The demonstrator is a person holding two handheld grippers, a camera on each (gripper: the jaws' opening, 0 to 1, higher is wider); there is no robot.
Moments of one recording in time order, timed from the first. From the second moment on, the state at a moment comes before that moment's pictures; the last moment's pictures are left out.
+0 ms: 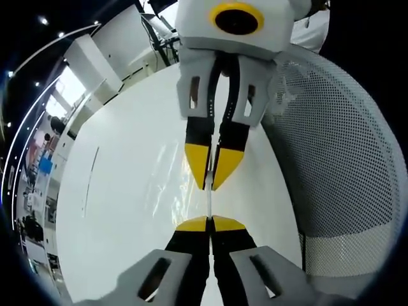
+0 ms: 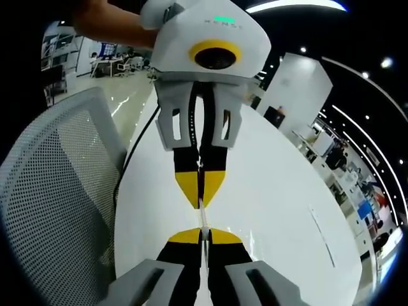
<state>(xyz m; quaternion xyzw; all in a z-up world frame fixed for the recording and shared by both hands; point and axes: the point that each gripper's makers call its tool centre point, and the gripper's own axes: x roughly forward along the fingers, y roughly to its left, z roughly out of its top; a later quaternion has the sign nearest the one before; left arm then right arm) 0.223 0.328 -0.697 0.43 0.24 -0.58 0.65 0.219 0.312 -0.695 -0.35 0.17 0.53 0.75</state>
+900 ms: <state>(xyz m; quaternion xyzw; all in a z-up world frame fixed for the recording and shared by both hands) 0.225 0.333 -0.696 0.43 0.25 -0.58 0.65 0.219 0.309 -0.694 -0.35 0.17 0.52 0.76</state>
